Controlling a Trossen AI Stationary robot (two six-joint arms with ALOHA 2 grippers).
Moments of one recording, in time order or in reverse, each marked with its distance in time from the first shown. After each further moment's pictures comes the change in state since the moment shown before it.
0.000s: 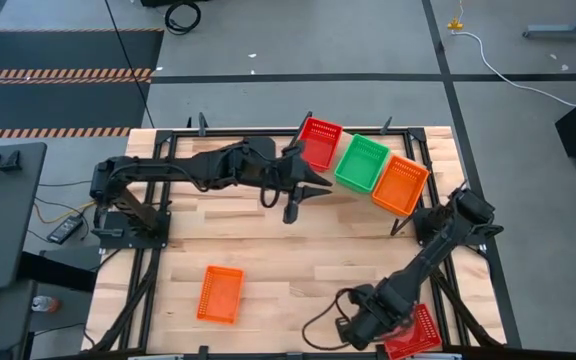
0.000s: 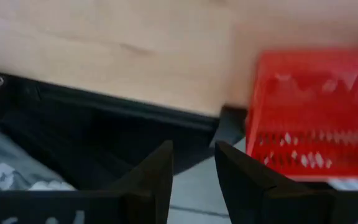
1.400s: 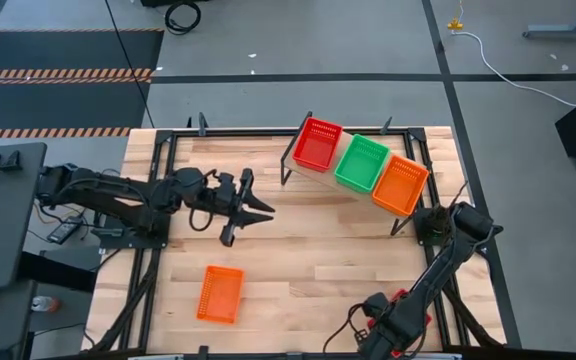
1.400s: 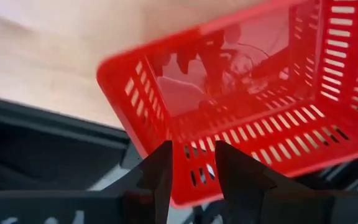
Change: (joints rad) left arm -0.083 -0.489 -0.846 0.644 0.068 -0.171; right arm 0.121 0.093 -0.001 -0.130 -0.018 -0.078
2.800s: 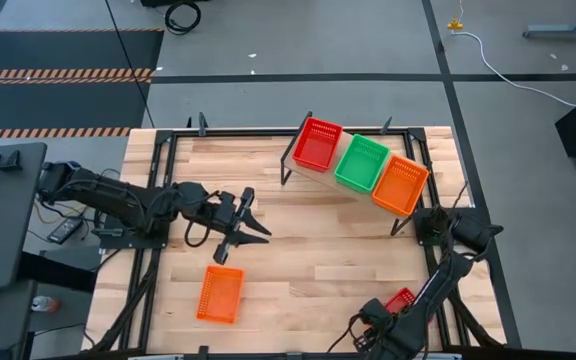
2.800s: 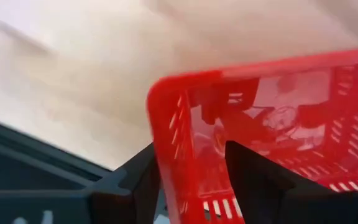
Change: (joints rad) left arm -0.128 -0.002 0.001 -0.088 -0.003 0.034; right arm 0.061 0.087 -0.001 0.045 0.220 -0.077
